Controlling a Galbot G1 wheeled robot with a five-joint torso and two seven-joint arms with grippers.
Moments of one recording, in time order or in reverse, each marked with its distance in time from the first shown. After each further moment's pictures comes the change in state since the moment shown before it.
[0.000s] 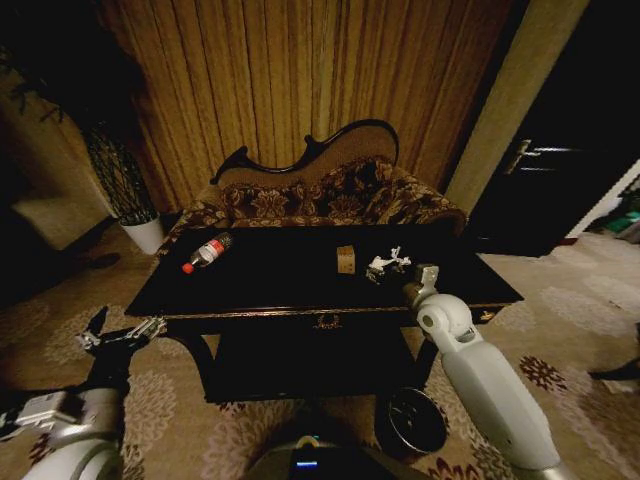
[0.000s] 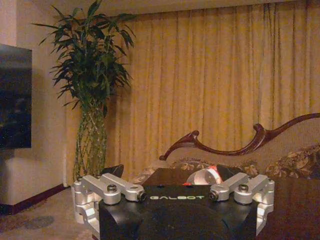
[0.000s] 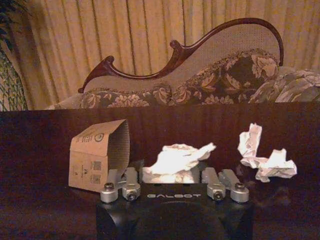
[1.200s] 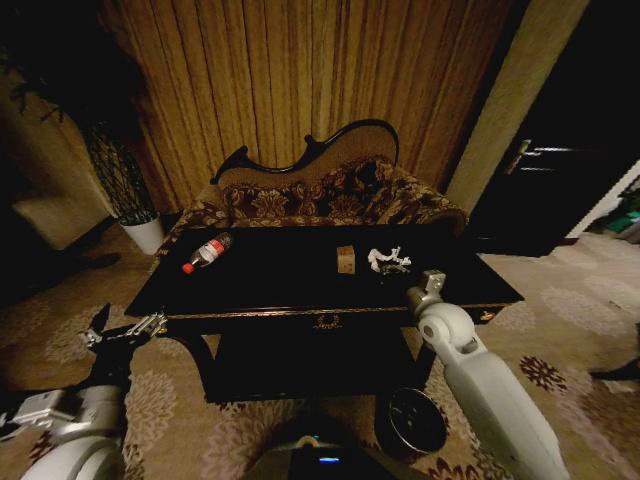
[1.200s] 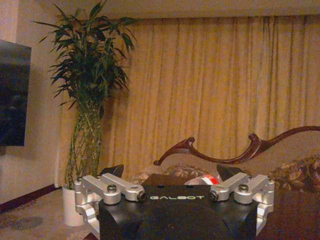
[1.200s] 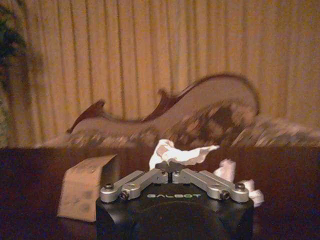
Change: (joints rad) left arm -0.025 0.005 -0.001 0.000 -0.053 -0.004 0.005; right arm -0.150 0.012 0.072 0.077 -0.122 0.258 -0.009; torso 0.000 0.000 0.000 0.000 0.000
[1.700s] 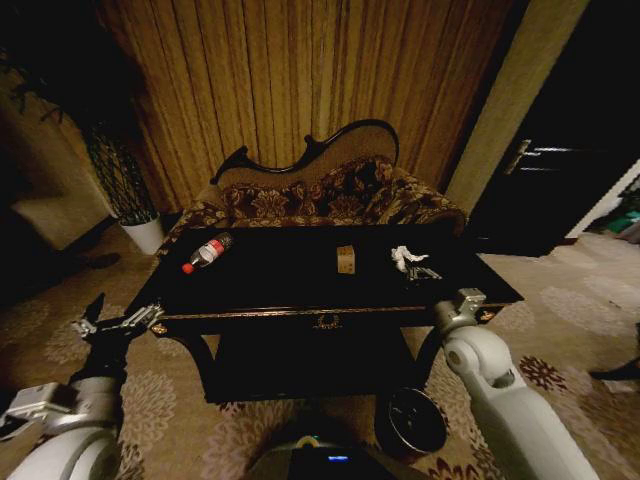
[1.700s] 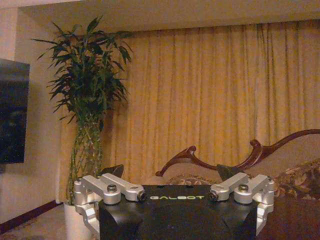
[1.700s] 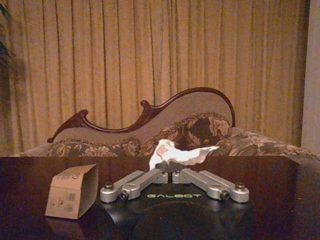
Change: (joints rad) left arm -0.043 0.042 -0.029 0.020 0.010 0.000 -0.001; right arm -0.196 0.007 0.178 0.163 -0.009 -0.004 0.000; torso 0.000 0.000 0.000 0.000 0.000
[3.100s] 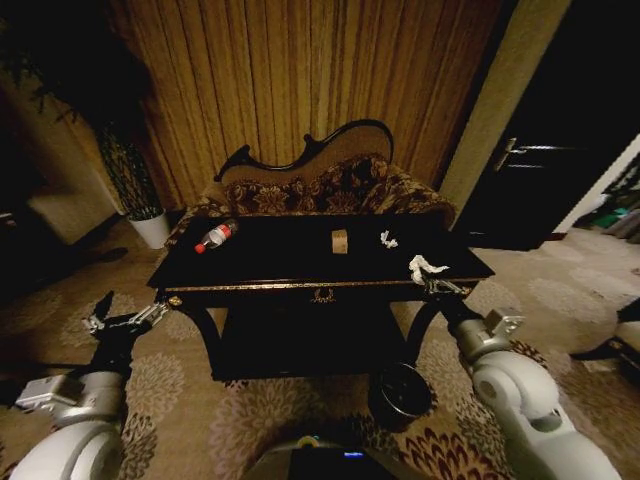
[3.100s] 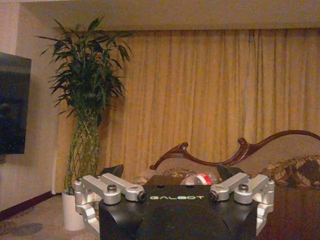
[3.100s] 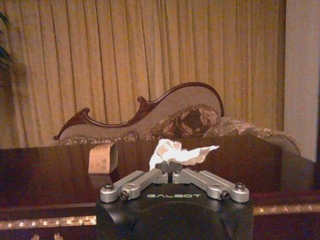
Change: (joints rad) left arm -0.011 0.019 0.026 0.001 -0.028 0.024 0.002; right arm -0.156 0.053 0.088 0.113 0.030 -0.016 0.007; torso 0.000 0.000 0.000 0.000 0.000
